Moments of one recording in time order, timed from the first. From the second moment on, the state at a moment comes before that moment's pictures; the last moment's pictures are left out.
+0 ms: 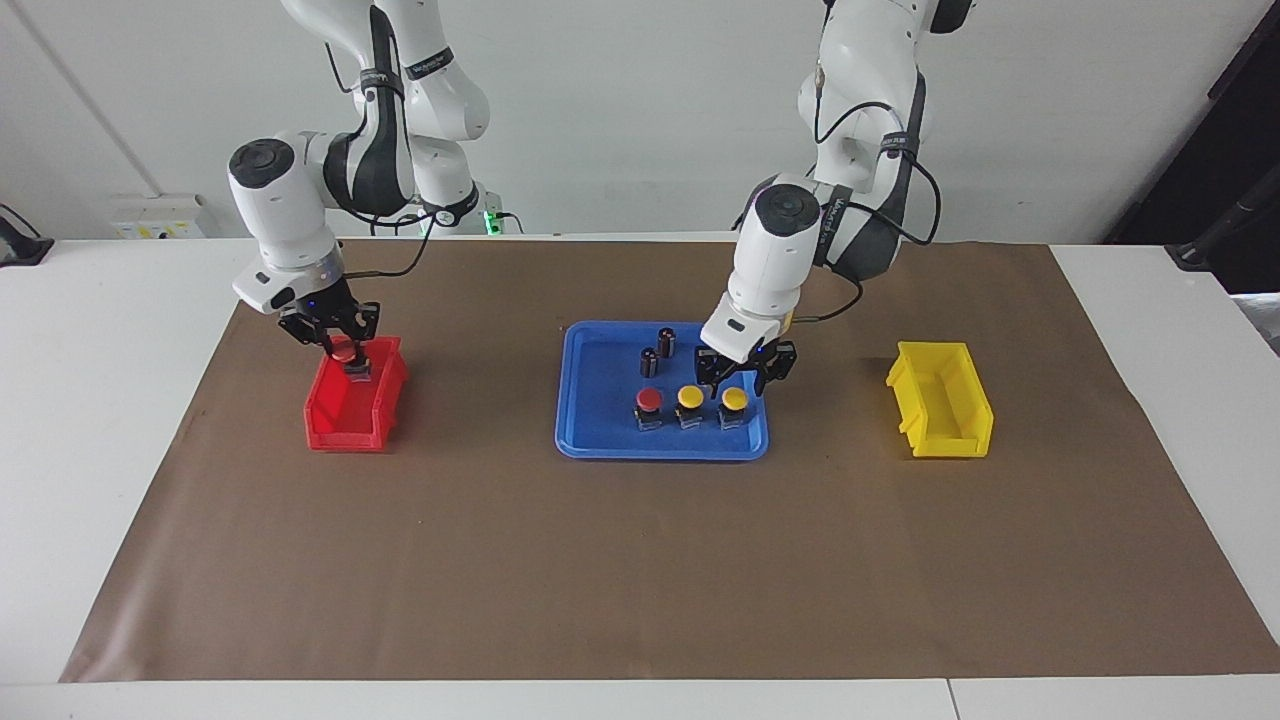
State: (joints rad) left arm -0.61 0.24 0.02 -1.92 -0.02 2.23 -0.56; right arm -0.28 -0.18 0.16 -2.45 -0.06 2.33 -0.21
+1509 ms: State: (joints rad) left arm -0.22 0.14 0.04 -1.75 -0.02 1.83 0.03; right arm -0.23 -0.13 0.16 -2.19 -0.06 2.09 -0.19
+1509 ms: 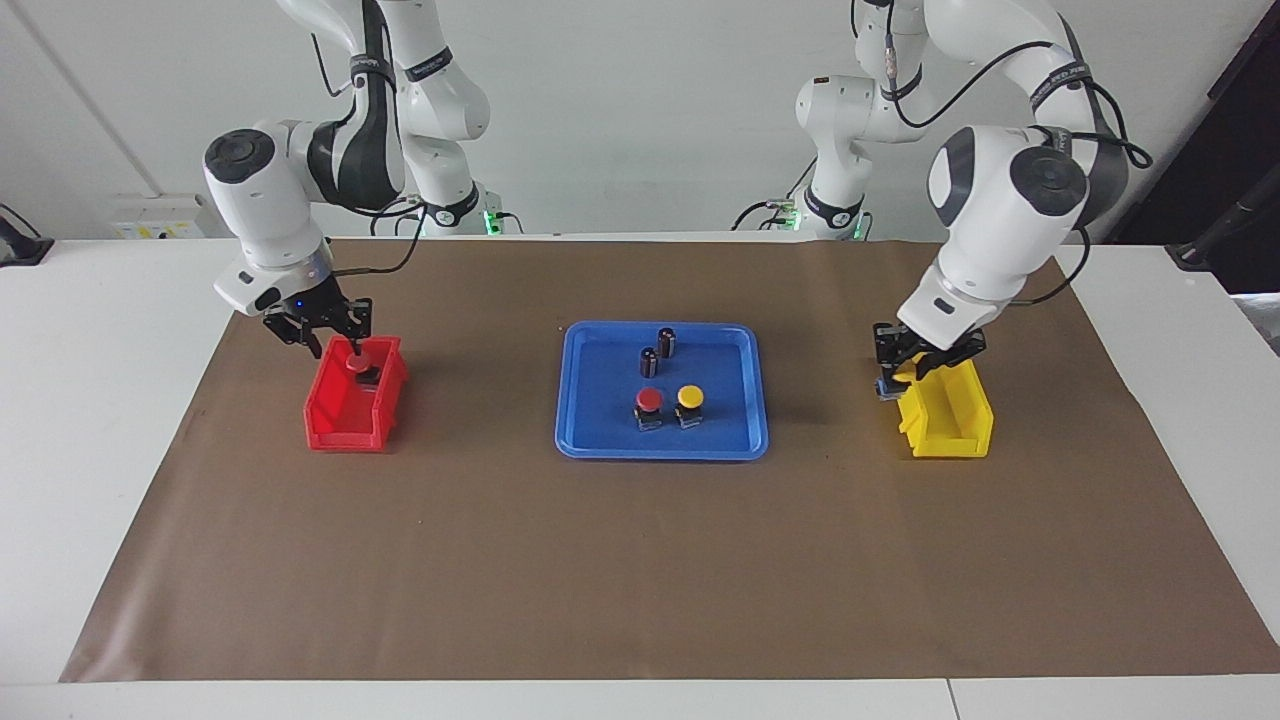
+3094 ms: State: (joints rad) left arm -0.07 0.01 0.05 -2.23 -0.02 2.23 0.20; right arm 0.47 0.42 0.16 -1.68 -0.20 2.18 0.80
